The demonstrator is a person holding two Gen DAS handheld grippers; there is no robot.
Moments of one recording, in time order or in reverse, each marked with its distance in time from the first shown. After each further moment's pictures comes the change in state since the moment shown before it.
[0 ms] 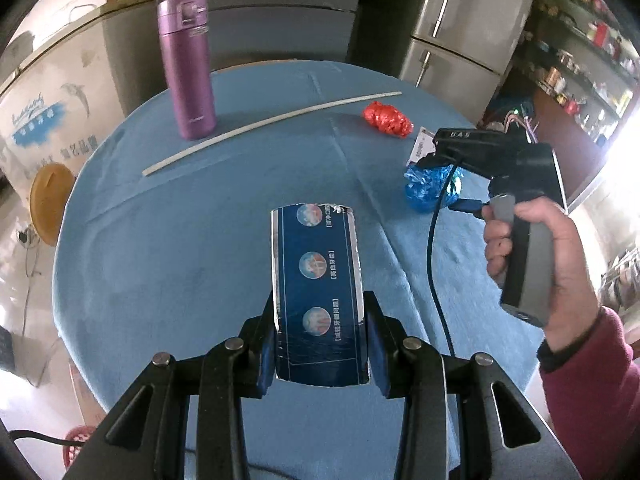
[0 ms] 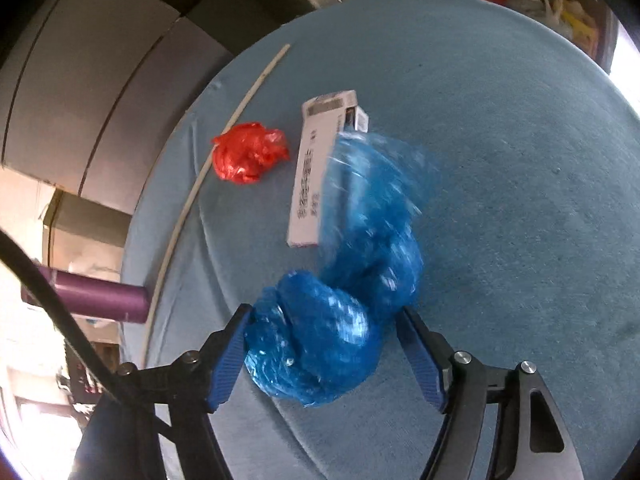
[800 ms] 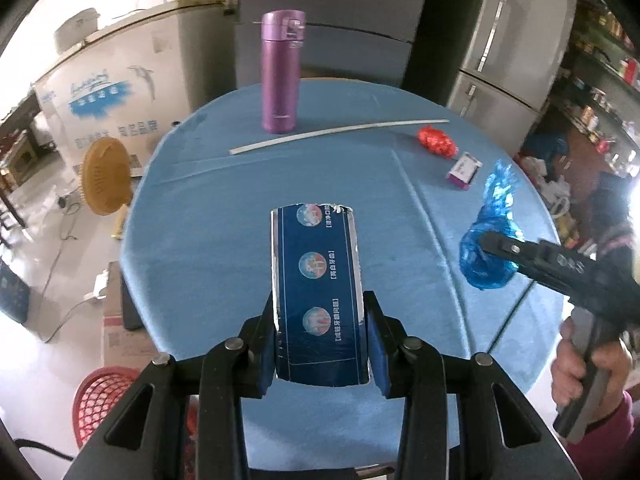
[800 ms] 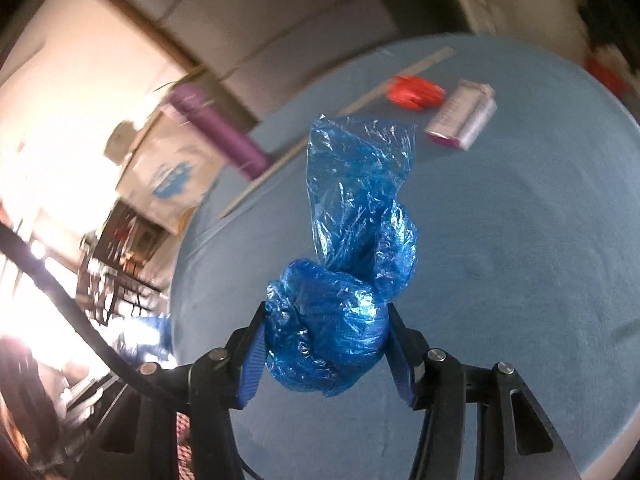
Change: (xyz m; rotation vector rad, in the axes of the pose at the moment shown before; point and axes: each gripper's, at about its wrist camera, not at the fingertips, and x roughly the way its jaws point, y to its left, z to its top) left arm -0.060 0.037 -0.051 -0.132 -0.081 0.136; right arm -0.103 0.008 -0.148 -0.511 -0.003 0.262
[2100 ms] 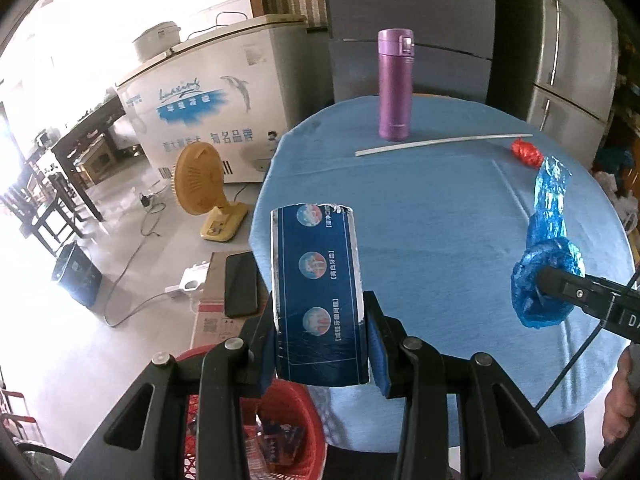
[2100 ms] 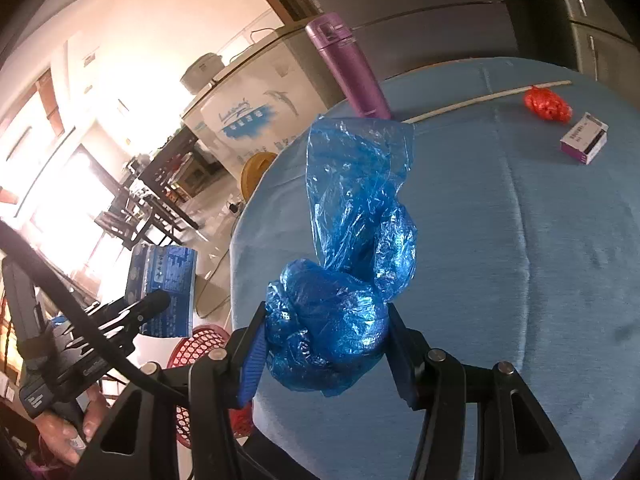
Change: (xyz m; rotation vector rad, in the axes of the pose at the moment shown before) left arm -0.034 0.071 -0.040 -0.045 -0.079 0.300; right arm 0.024 0.096 -0.055 -0.261 0.081 0.149
